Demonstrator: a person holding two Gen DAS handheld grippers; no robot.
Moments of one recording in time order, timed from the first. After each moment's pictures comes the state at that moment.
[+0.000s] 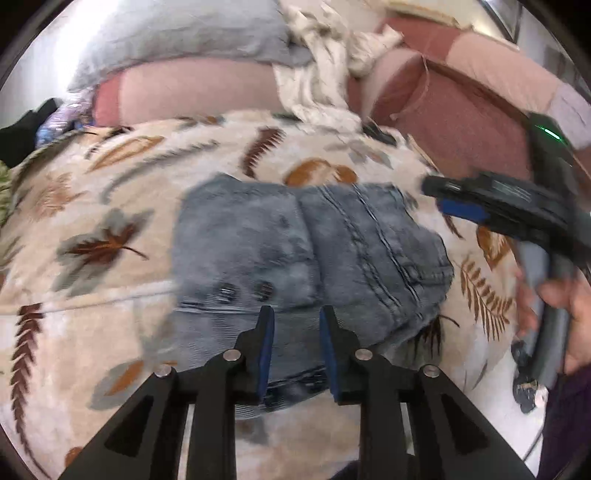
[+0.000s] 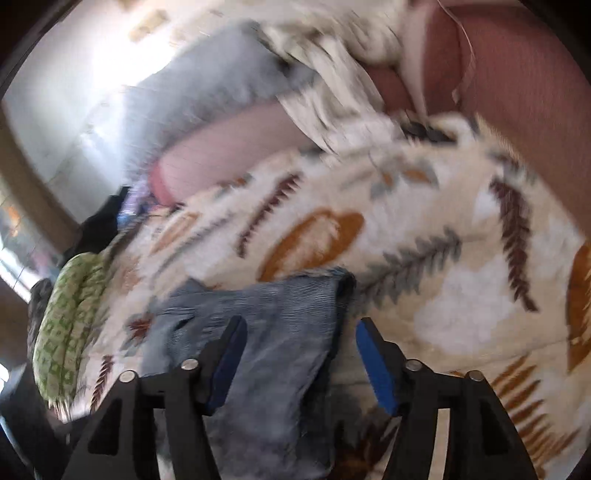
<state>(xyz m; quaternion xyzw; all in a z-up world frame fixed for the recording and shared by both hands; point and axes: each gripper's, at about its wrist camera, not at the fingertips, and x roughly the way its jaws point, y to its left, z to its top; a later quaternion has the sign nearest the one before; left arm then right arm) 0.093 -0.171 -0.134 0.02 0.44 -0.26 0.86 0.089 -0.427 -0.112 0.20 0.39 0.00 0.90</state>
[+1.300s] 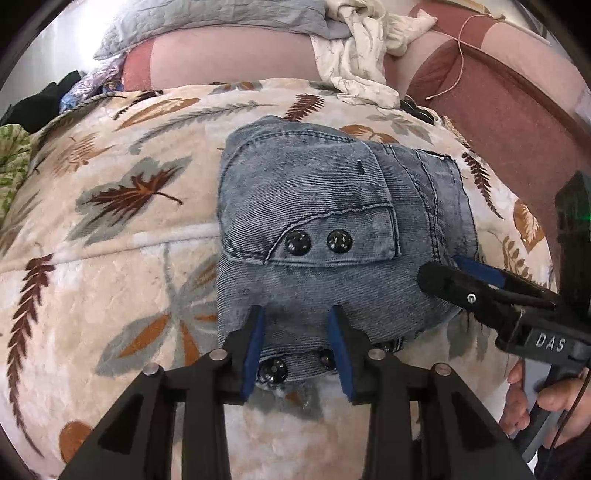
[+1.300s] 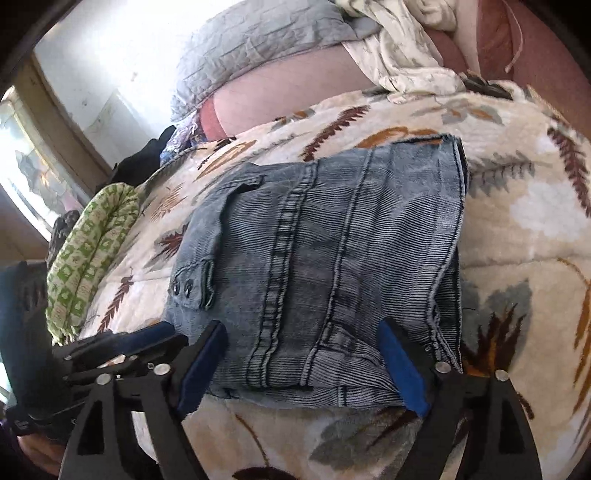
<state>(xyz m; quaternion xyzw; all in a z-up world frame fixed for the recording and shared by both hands) 0.091 -0.151 -0.179 0.03 0.49 -0.21 0.85 0.062 -0.344 -0.189 0.18 0.43 0.08 0.88</state>
